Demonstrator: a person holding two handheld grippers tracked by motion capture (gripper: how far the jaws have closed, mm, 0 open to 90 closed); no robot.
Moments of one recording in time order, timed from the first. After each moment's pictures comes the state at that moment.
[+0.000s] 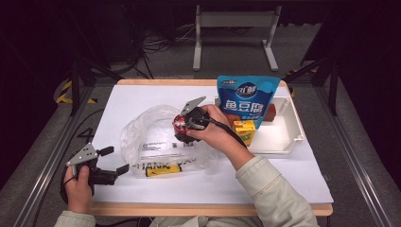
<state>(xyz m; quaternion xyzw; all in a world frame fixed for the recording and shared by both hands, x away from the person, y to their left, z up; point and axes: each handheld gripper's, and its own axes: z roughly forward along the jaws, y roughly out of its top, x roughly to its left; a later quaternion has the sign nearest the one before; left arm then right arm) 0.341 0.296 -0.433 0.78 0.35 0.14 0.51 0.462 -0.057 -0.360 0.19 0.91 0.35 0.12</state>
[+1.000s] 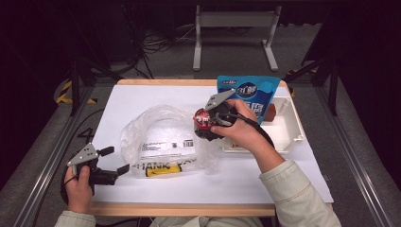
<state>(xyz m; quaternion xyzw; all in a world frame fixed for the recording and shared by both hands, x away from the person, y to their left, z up) 0.341 0.295 -0.434 0.78 0.35 0.14 0.51 0.438 -0.119 -0.314 0.19 0.90 0.36 0.13</state>
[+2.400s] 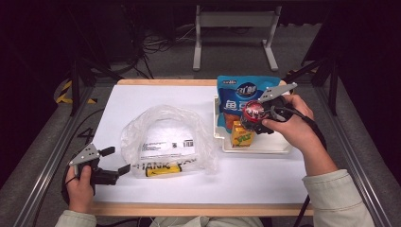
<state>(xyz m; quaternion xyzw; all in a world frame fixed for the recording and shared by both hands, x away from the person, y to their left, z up) 0.342 0.293 -0.435 0.78 0.35 0.14 0.50 0.423 -0.248 -0.283 0.28 0.88 0.34 0.18</state>
